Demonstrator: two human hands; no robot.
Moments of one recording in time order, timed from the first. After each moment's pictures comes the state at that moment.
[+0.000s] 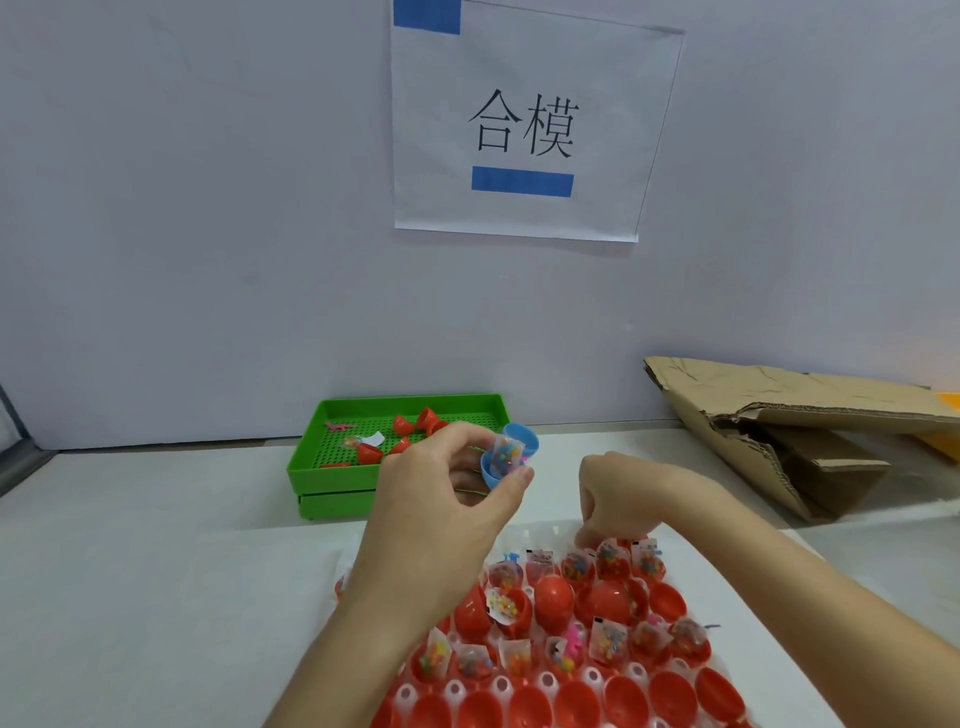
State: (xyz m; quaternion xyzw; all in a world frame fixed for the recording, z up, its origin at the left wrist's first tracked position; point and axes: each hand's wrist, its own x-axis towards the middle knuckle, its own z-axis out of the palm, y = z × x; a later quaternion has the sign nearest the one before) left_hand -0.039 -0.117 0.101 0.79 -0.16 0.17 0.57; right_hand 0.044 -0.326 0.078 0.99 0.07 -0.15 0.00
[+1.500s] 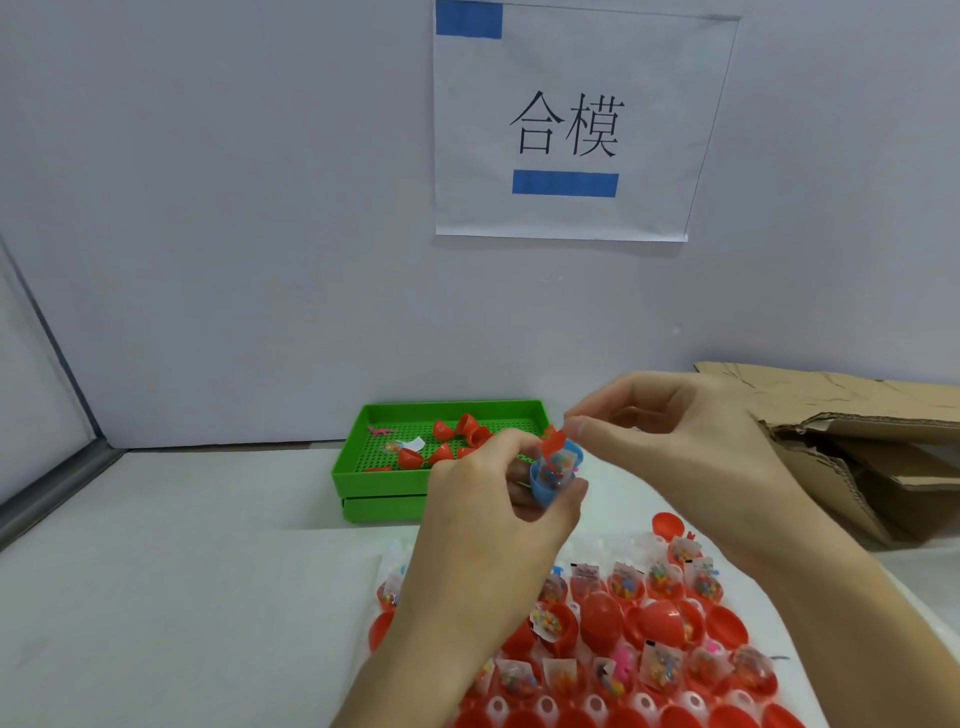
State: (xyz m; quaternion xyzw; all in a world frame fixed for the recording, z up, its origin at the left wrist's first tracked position) left_hand -0.043 -0.121 0.099 0.82 -0.15 0.19 0.52; right_hand -0.039 -0.277 0.148 0.80 0.14 0.15 -0.57
